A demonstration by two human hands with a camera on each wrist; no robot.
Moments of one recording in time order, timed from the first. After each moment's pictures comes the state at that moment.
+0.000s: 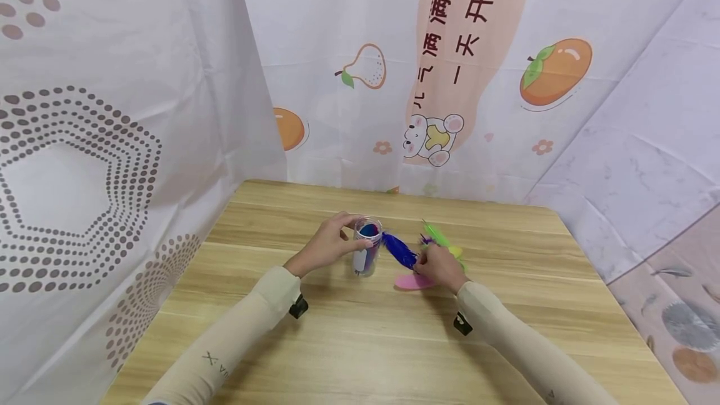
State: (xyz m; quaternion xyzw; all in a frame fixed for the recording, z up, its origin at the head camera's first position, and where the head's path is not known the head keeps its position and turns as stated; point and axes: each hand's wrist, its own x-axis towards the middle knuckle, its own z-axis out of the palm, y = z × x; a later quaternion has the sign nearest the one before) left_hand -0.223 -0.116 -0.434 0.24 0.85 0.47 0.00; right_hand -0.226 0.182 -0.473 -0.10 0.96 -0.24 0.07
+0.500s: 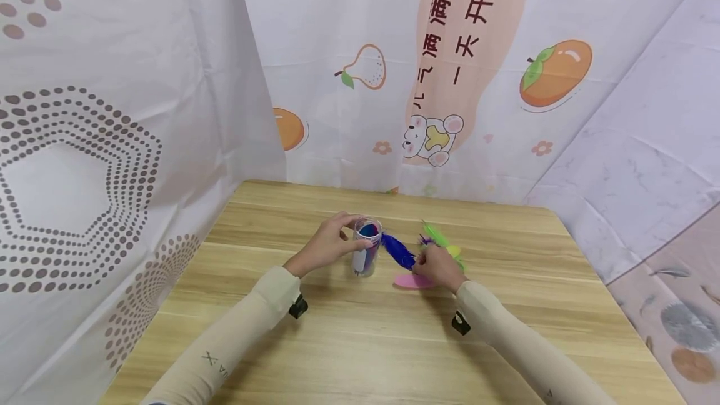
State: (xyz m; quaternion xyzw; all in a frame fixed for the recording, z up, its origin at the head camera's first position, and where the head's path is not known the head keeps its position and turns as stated) left_hand -0.221 -0.116 -0.431 0.25 0.84 0.47 0.00; right_hand -0.226 0.180 -0.474 -0.10 0.96 -0.25 0.08
